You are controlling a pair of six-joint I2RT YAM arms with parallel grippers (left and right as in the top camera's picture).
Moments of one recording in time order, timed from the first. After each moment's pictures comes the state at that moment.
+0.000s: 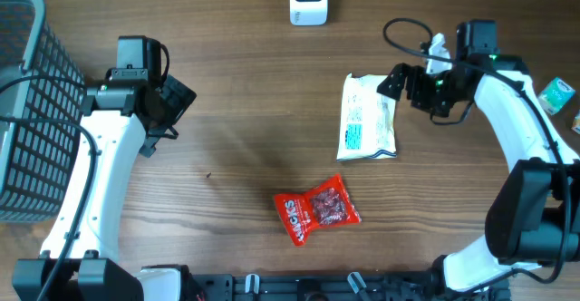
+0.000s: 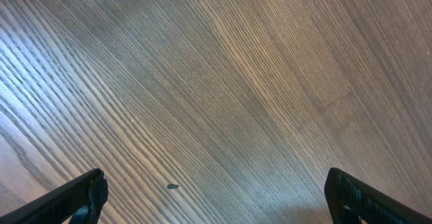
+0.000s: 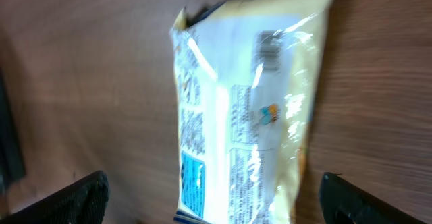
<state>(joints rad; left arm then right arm) -0.01 1.47 1.25 -1.04 -0.13 -0.94 -0.06 1.76 1.26 -0.81 -0.53 0.13</state>
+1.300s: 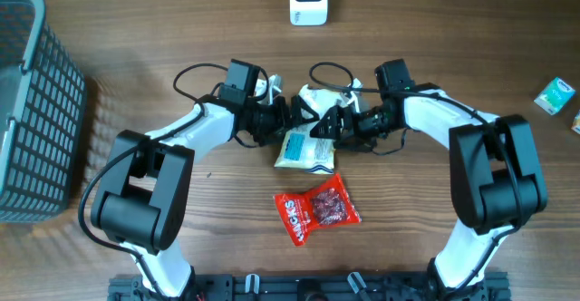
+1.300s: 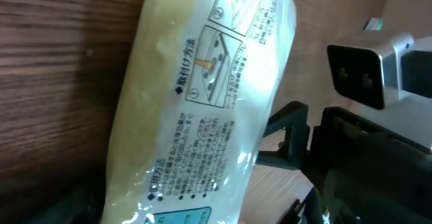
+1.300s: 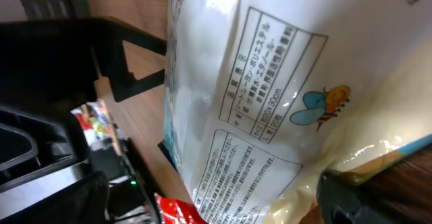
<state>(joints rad) -0.35 1.90 1.03 -0.22 0.73 -0.65 0.20 1.97 1.07 -0.55 -0.94 0.21</state>
